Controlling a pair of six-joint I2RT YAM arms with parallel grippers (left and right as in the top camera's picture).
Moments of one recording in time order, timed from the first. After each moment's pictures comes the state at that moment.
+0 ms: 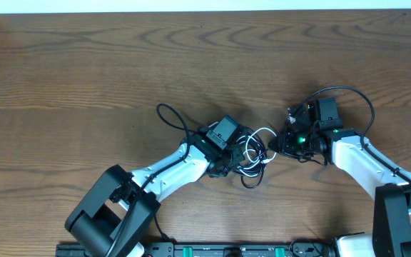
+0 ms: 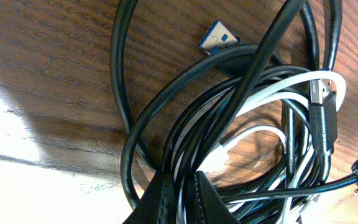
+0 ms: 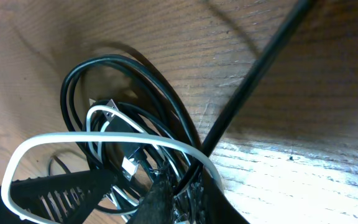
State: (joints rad) left arm -0.74 1.72 0.89 -0.37 0.18 -1.20; right arm 0.16 1.58 0.74 -0.37 -0.56 0.44
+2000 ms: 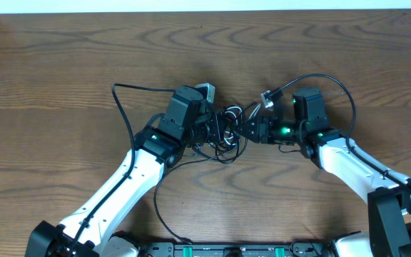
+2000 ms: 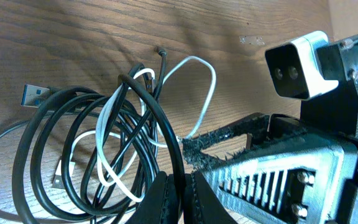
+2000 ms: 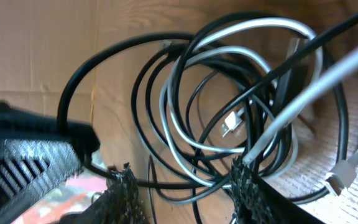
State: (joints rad) left arm -0.51 1.39 0.89 -0.28 0.34 -0.64; right arm 0.29 1.58 0.74 0.06 -0.86 0.60
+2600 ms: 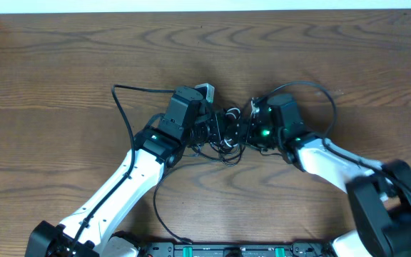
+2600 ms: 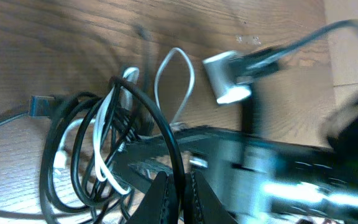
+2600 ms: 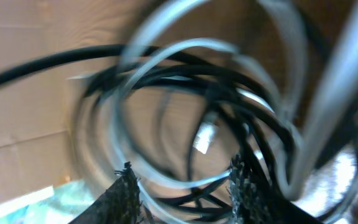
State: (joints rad) left arm -0.51 1.39 0.89 -0.28 0.36 -0.67; right arm 0.44 1.71 0.74 0.15 -0.62 0.88
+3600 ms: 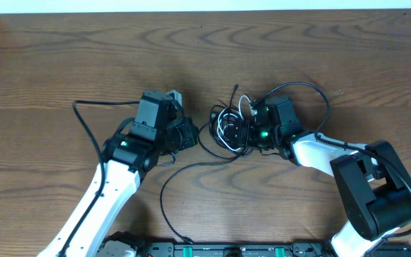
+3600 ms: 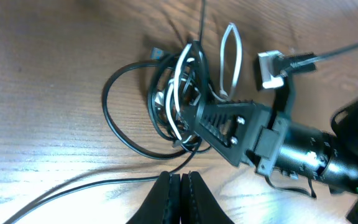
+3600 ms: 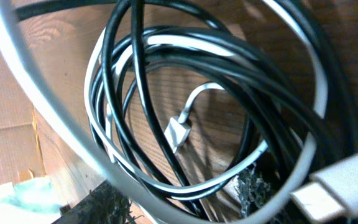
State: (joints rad) left arm -0.36 1.24 0.90 -0.60 0.32 -0.67; right arm 0.41 1.82 0.76 0.18 -0.61 0.71
